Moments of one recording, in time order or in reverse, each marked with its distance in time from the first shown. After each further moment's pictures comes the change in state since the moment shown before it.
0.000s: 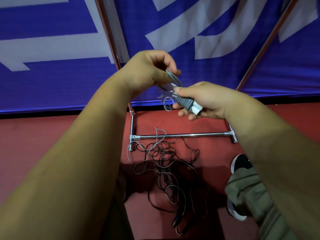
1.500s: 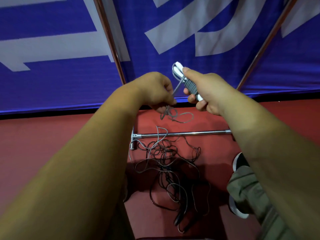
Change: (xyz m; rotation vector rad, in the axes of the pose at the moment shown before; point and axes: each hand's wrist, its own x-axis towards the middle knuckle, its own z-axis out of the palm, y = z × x) left_hand -0.002 -0.009 0.026 0.404 -0.144 -0.451; right_hand 0.016 0.002 -0.008 0.213 0.321 -0.049
